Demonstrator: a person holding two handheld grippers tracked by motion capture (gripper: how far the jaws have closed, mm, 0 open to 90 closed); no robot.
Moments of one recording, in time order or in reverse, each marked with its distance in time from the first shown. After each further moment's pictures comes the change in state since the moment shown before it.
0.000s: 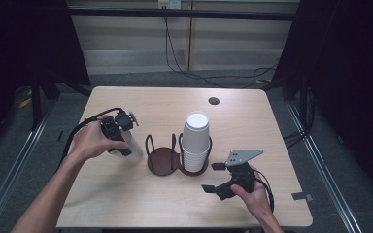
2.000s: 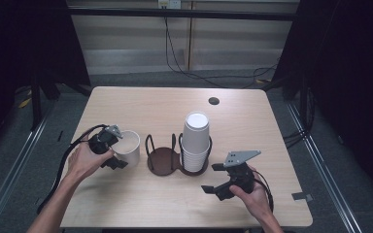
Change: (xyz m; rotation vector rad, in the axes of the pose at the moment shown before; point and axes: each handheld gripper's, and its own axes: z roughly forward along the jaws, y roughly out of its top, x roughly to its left) left arm 0.003 -0.071 0.040 -0.321 -0.143 -0.035; right arm 0.001 -0.002 0.004 0.040 -0.028 -0.006
